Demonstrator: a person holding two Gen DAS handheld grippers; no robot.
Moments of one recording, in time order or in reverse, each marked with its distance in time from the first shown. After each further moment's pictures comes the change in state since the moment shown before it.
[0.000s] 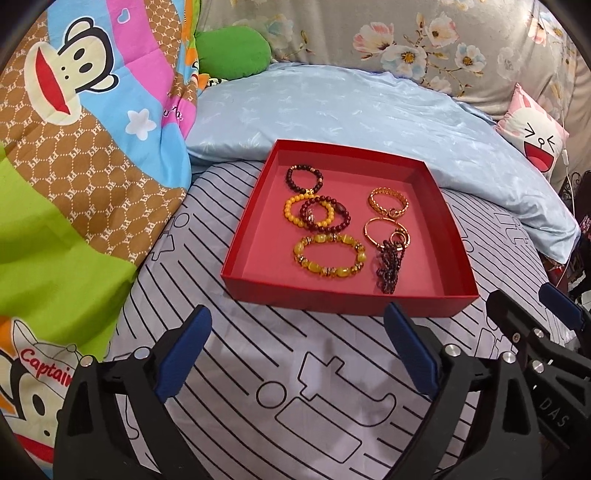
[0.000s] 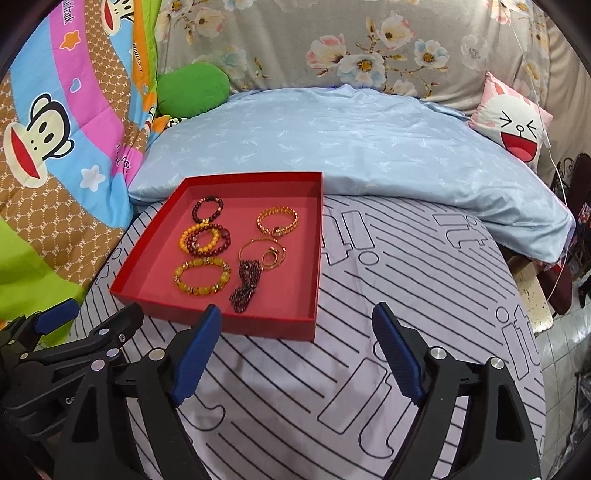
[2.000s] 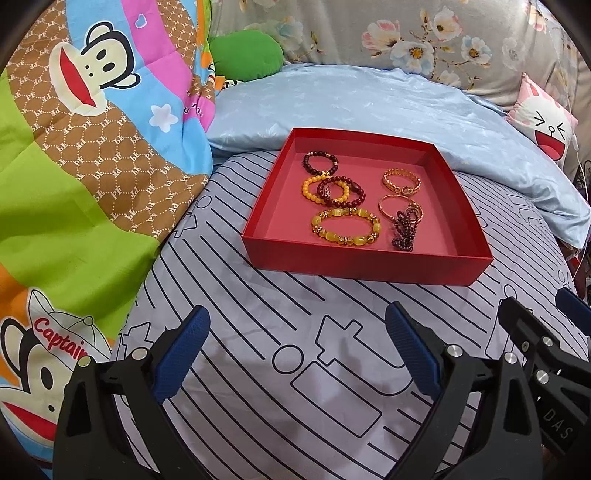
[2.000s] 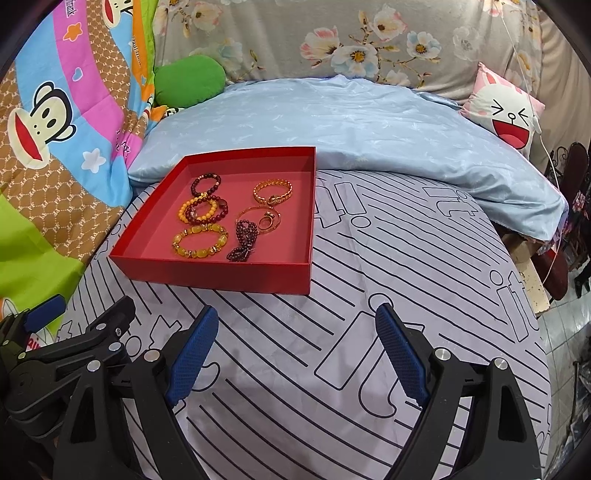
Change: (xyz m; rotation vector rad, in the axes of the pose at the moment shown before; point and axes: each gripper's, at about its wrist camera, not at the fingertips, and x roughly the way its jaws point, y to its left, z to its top) left arm -0.011 -0.005 -0.032 0.019 -0.014 0.092; right arm -0.008 0.005 -0.033 -0.009 0.018 -0.029
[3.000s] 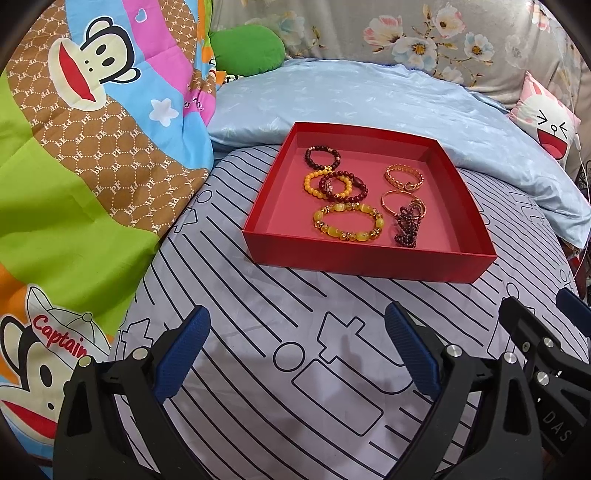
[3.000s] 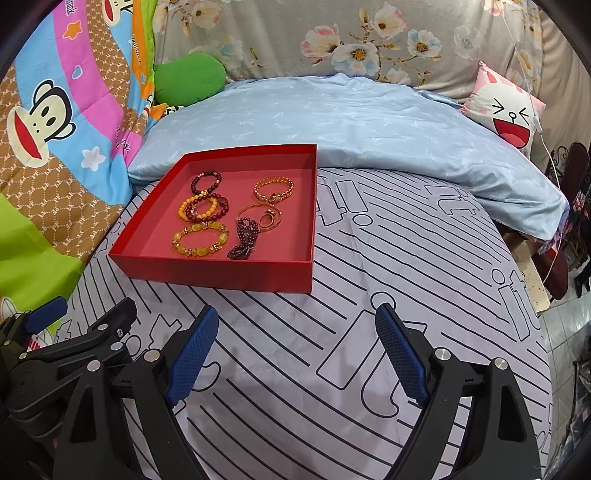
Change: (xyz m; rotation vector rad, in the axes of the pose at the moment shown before) left arm 0.004 0.002 0.000 -0.003 0.014 0.001; right arm 0.001 -0.001 -0.001 0.000 0.004 0.001
